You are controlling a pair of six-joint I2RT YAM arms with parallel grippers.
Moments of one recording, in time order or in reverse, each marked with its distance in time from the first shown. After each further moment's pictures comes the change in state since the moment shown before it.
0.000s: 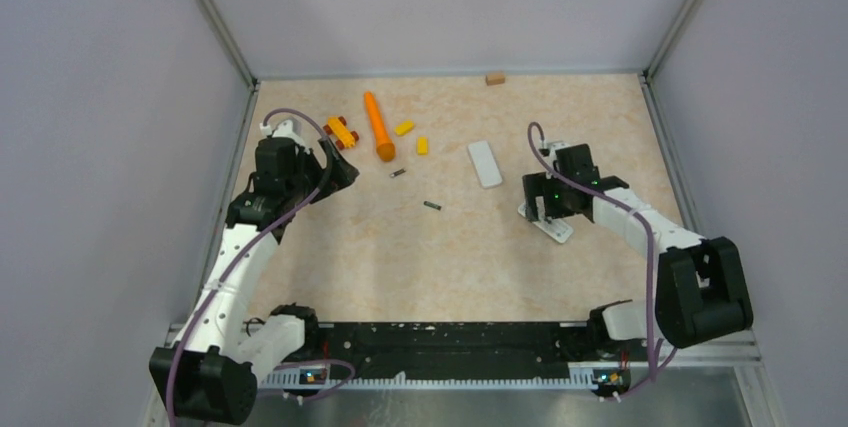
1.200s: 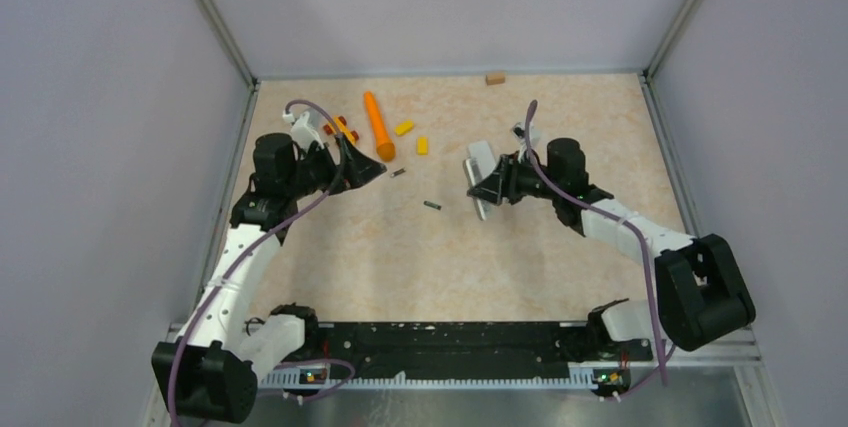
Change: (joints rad) left arm 0.000 0.027 -0.013 0.193 0.389 0.016; right arm 0.122 0.004 -0.082 0.573 -0.583 0.265
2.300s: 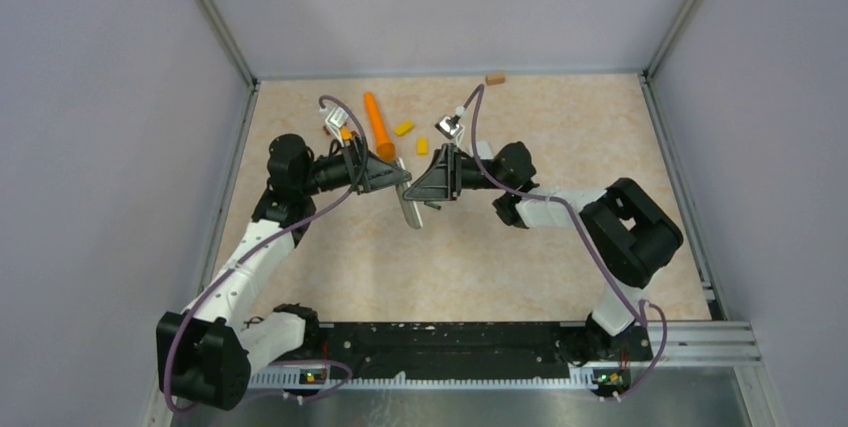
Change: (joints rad) left arm -0.112 0.059 -0.130 0.592 0.476 -0.401; right arm 0.332 0.423 0.196 1.081 -0.323 0.974
